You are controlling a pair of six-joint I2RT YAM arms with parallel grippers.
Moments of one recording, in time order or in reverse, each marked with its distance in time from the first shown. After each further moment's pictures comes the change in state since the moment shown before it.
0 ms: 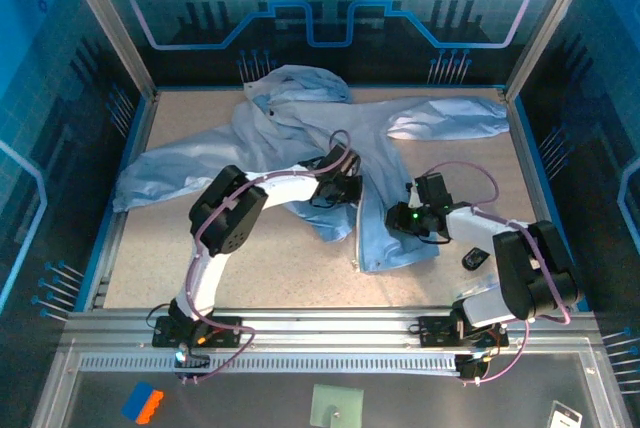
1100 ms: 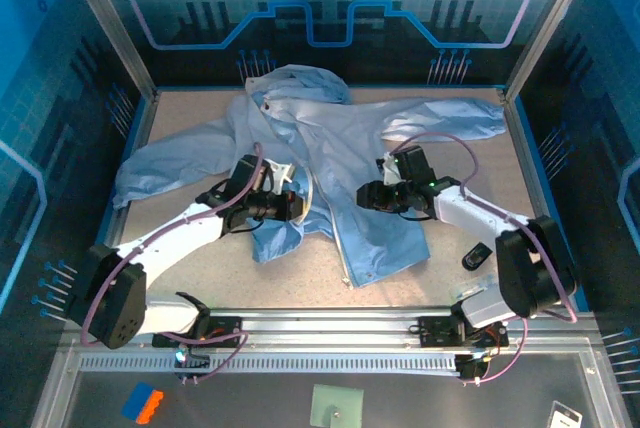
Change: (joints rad) left arm 0.226 -0.855 -0.694 0.009 0.271 0.254; right arm 0.158 0.008 0.282 -0.112 -0.173 -0.026
